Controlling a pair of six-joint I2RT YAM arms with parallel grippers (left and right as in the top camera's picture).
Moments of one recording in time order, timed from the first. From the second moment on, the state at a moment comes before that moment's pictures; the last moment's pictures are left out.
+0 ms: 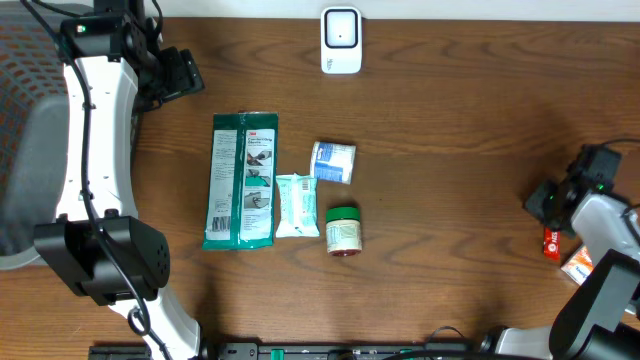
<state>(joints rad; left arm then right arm) 0.09 1.93 2.01 -1.29 0.07 -0.28 -0.45 1.60 0.89 -0.55 0.02 0.24</state>
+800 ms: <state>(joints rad) 0.09 1.93 2.01 -1.29 0.07 -0.28 -0.62 1.45 0.79 -0.95 0.45 1.12</state>
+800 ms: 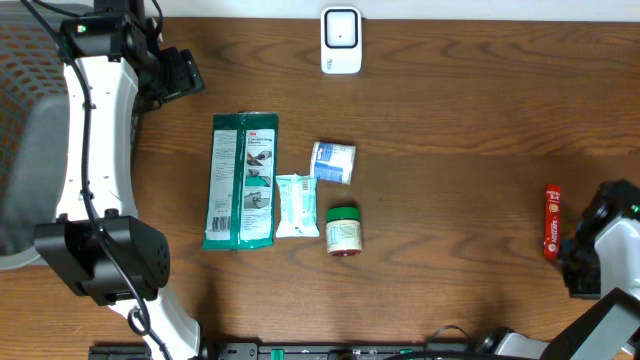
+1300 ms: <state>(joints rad) 0.09 1.93 2.01 -1.29 0.07 -0.28 -0.86 1.46 0.64 -0.47 0.33 0.89</state>
